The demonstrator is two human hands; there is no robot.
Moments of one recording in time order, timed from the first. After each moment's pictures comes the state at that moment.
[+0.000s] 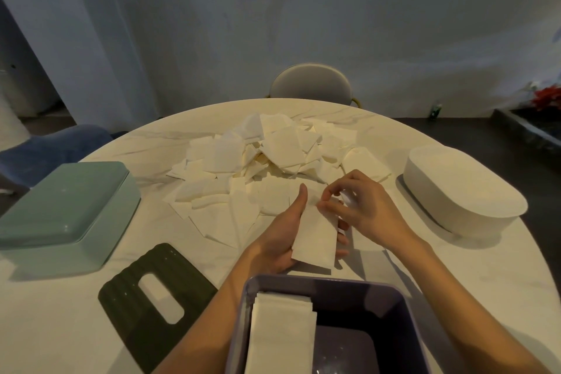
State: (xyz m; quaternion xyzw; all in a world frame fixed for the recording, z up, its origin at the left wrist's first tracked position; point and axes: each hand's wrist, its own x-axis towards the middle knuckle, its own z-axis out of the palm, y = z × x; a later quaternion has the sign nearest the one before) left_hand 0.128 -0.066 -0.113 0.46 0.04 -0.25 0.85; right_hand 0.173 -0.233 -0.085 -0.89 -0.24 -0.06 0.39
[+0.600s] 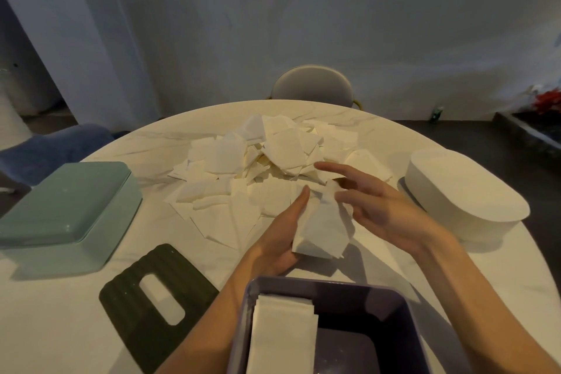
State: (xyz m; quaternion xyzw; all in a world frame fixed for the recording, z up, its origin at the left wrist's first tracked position) left_hand 0.118 -0.072 -0.098 0.45 0.04 -0.17 0.88; right_hand 0.162 -0.243 -0.050 -0.71 -0.25 0.20 0.63
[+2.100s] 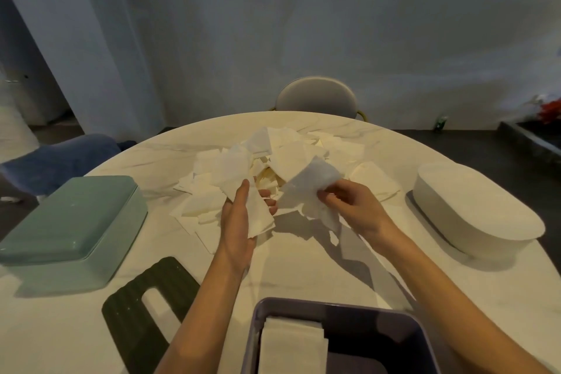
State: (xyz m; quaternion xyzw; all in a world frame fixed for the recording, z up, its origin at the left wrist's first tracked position) left_hand 0.147 0.007 -0.112 0.49 0.14 0.13 0.85; right_hand 0.202 -0.203 -0.083 -0.81 -0.22 -0.02 0.54
